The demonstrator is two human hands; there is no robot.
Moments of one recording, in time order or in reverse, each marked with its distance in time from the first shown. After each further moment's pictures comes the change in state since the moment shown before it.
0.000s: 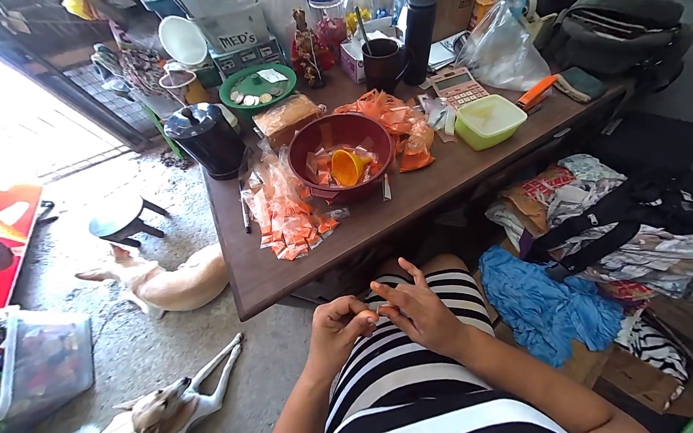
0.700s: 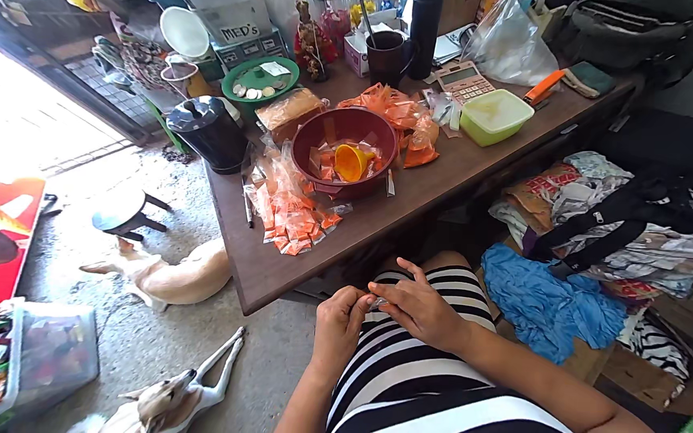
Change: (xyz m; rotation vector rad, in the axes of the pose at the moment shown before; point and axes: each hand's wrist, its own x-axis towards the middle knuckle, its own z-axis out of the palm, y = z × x) left_hand 0.002 0.000 0.002 0.567 0.087 0.062; right_hand -0.001 0.002 0.004 -0.014 -0.043 -0.003
